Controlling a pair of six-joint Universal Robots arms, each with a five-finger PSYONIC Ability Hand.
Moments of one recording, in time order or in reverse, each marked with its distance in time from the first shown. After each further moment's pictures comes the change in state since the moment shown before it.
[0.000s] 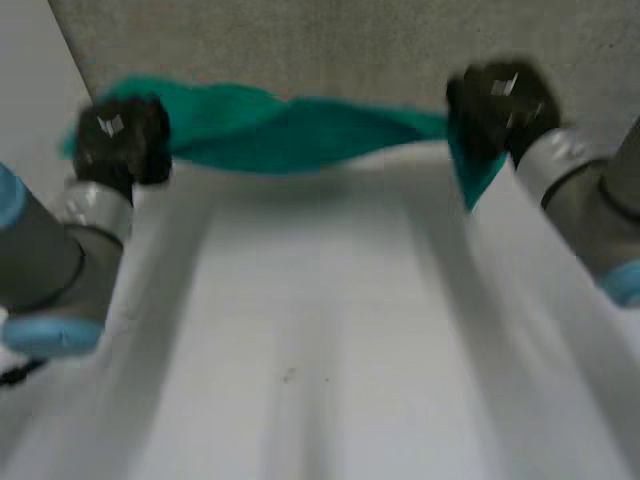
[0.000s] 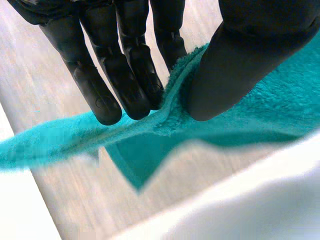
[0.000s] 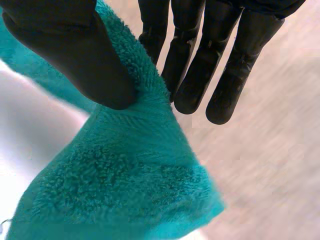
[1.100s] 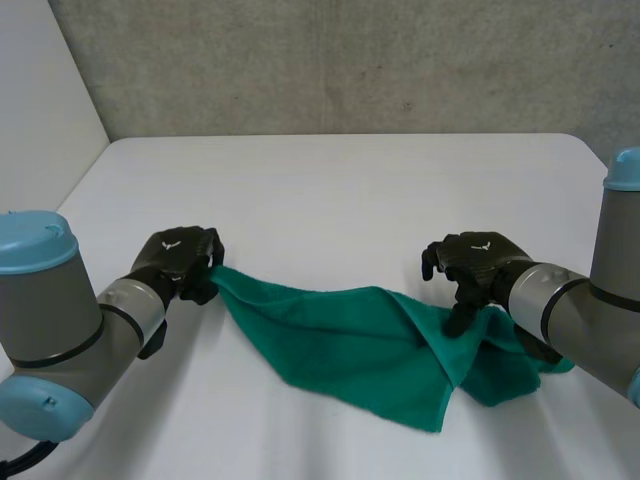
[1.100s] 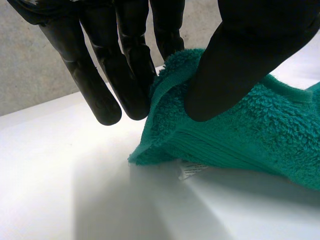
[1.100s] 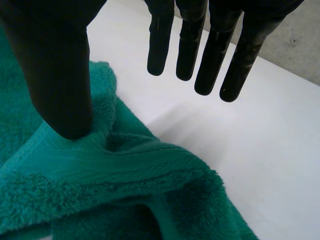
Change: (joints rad) left arm -0.004 -0.082 -0.117 -0.264 0.168 -0.070; right arm 0.004 -0.021 0.266 0.316 -0.021 0.092; left_hand 0.000 -0.002 -0.002 -0.004 0.000; right_hand -0.504 -0.639 -0.645 -0.655 -0.621
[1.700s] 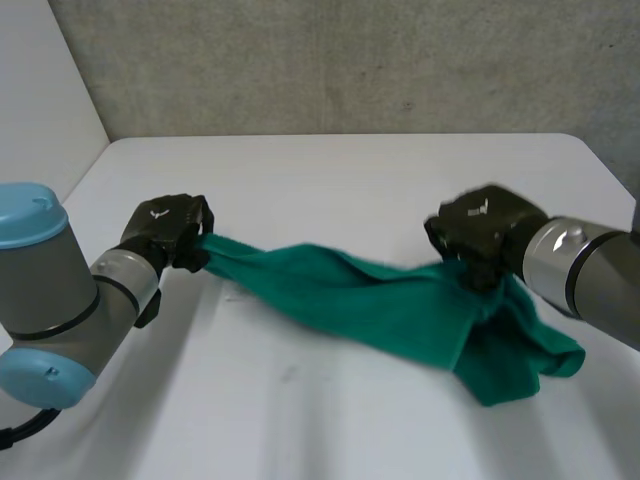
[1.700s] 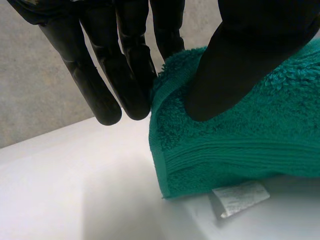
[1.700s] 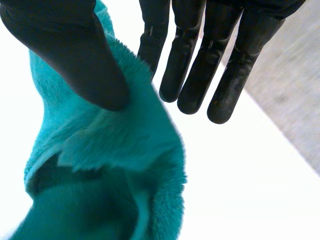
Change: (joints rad) left arm 0.012 -0.004 0.090 0.007 -0.026 -0.015; right arm 0.055 -0.094 -0.182 0.235 0.024 -0.316; left_hand 0.000 -0.003 -0.004 0.000 0.000; right_hand 0.452 0.565 0.581 0.583 0.572
